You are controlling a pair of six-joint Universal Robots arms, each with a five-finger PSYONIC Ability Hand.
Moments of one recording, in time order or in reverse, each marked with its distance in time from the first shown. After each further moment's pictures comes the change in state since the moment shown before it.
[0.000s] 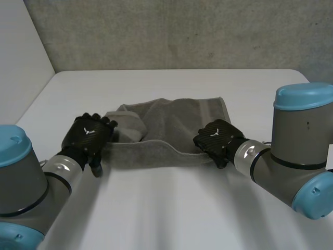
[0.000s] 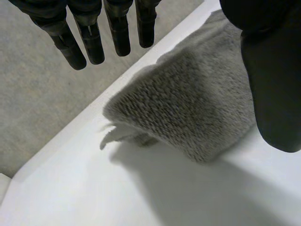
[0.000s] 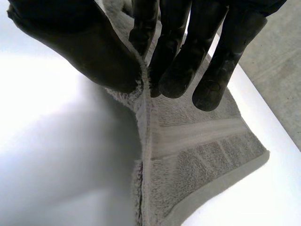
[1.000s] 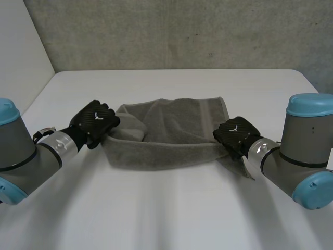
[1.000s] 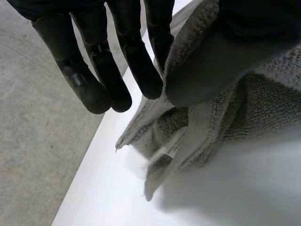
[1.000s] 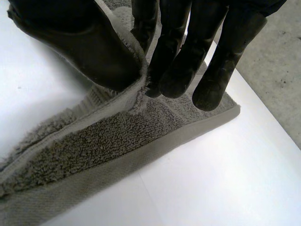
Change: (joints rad) left arm 0.196 -0.212 0.234 -0.025 0.482 0.398; right arm -0.122 0.076 0.042 -0.161 0.012 0.034; left_hand 1.133 1.214 1.262 1.231 1.227; right_hand 0.000 0.000 0.000 0.000 0.000
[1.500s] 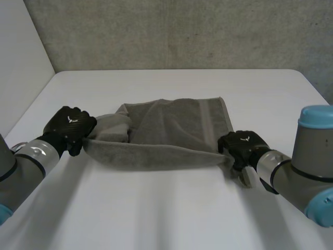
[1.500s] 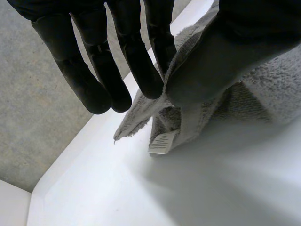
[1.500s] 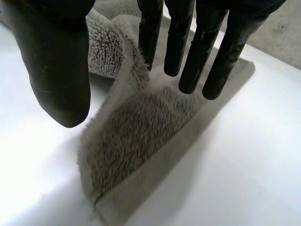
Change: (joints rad) left arm 0.041 0.205 -0.201 -0.013 -0.203 -0.225; right arm -0.049 -0.080 0.177 -0.035 -0.004 0.355; left_hand 0.000 0.001 0.004 0.000 0.000; right_hand -0.765 -0.738 -0.756 -0.749 -0.808
